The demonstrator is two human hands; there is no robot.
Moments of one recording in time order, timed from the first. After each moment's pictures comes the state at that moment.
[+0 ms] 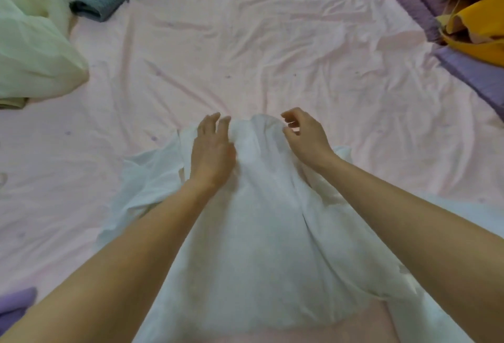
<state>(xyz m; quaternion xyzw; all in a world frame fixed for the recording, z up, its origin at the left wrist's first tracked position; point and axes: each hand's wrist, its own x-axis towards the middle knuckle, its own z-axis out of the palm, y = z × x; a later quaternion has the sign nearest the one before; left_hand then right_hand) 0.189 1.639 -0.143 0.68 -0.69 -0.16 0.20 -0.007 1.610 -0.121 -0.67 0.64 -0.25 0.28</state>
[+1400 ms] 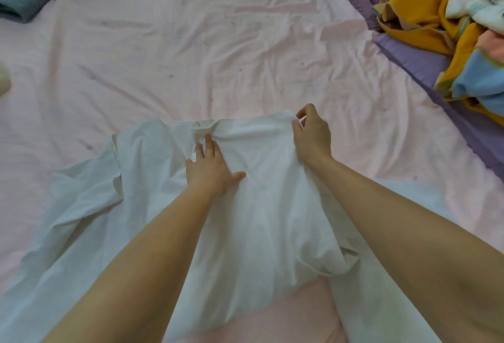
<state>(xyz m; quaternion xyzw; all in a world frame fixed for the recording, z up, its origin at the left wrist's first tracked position) 0.084 1.645 -0.163 0.67 -0.70 -0.22 -0.12 -0.119 1.627 -0.118 -0.54 0.76 -0.28 0.21</state>
